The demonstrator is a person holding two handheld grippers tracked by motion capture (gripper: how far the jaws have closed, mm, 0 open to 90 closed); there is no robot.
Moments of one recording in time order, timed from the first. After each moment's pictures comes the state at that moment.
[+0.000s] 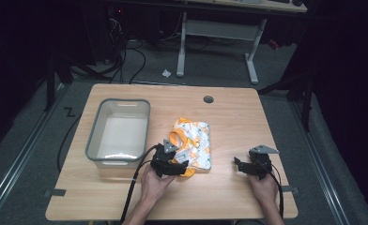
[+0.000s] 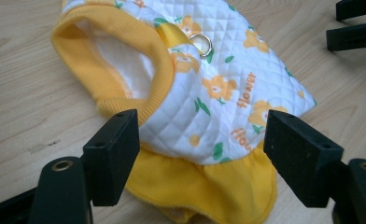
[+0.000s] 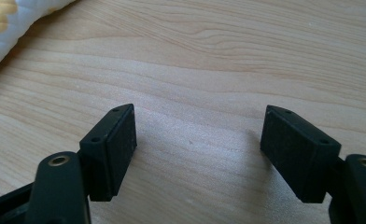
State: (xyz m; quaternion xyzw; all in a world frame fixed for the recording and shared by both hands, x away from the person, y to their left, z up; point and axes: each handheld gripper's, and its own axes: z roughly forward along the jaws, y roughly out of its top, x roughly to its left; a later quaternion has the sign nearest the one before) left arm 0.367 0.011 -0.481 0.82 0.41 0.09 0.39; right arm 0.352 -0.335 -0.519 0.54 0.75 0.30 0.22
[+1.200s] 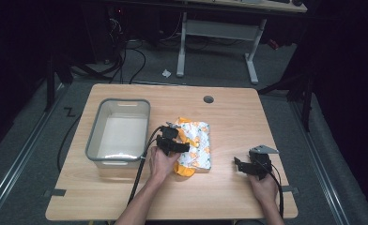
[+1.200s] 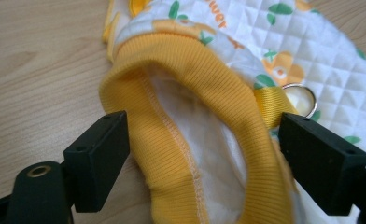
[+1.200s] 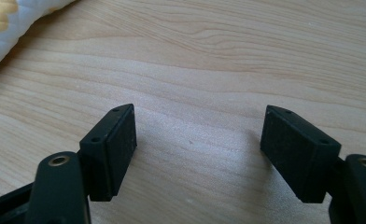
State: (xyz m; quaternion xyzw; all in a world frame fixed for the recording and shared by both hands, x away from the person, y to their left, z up) left arm 0.448 -0.009 -0.508 0.81 0.49 0.09 0.33; right arm 0.352 -0.335 -0.519 0.54 0.75 0.30 0.22
